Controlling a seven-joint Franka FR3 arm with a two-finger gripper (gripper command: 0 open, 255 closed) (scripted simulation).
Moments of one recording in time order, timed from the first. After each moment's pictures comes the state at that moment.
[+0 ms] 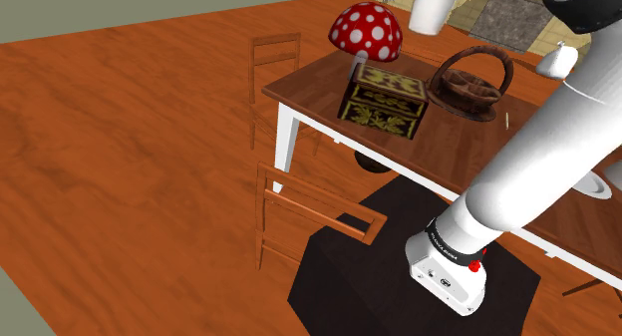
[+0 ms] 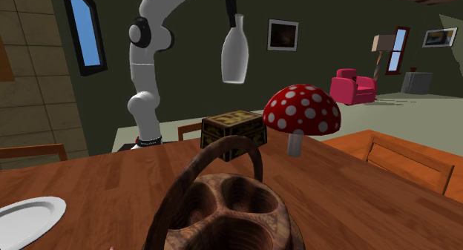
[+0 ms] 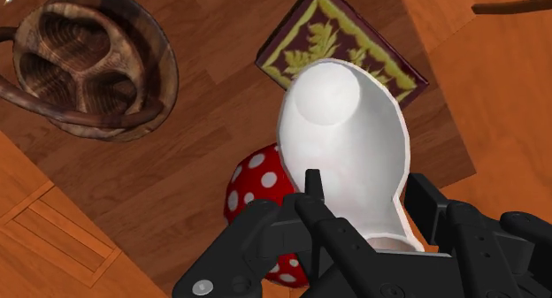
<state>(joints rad) -0.04 0.05 -0.50 -0.94 0.07 1.10 -0.26</state>
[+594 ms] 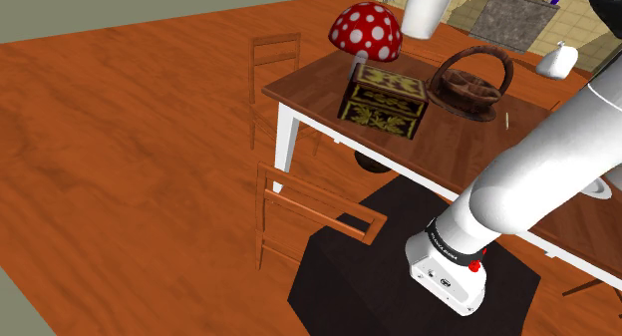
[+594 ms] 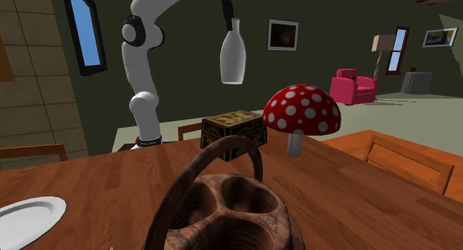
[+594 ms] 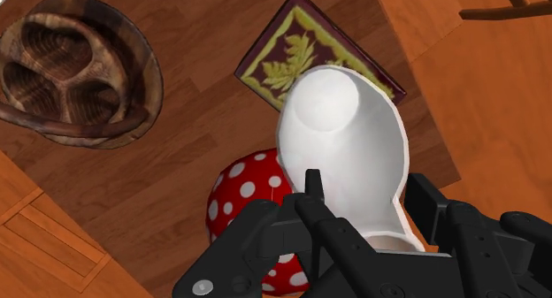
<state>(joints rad) 0.04 -0.09 -0.43 -1.13 -0.02 1.16 -0.14</state>
